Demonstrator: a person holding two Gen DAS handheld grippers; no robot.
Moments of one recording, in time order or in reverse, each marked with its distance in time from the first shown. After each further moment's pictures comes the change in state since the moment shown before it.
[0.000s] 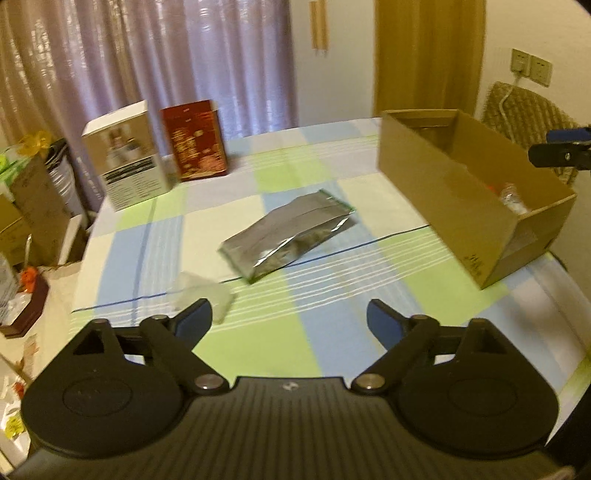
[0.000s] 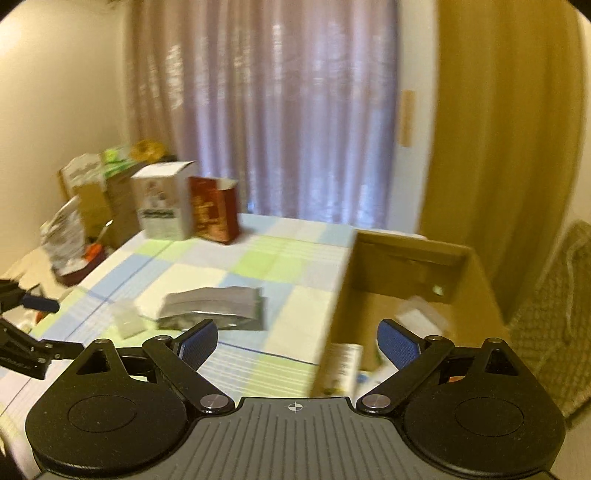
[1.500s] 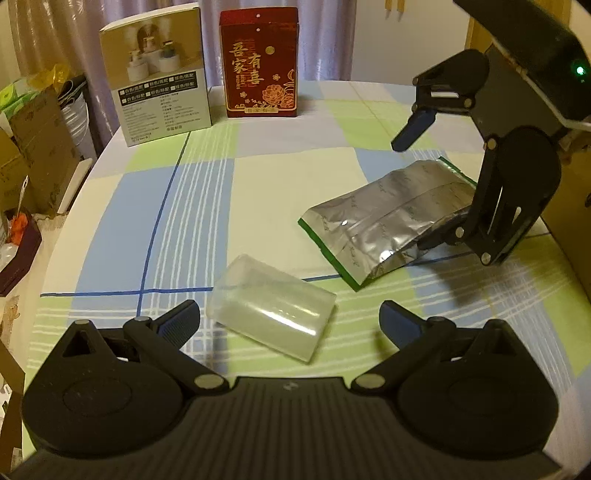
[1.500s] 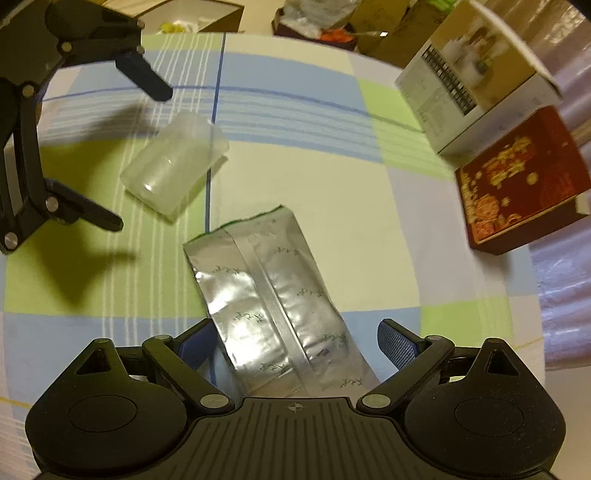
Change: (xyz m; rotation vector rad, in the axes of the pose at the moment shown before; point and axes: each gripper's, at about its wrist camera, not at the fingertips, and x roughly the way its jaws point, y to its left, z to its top) left arm 0.157 0.100 -0.007 -0.144 0.105 0.025; right arm 0.350 0.128 0.022 -1.075 0.467 0.489
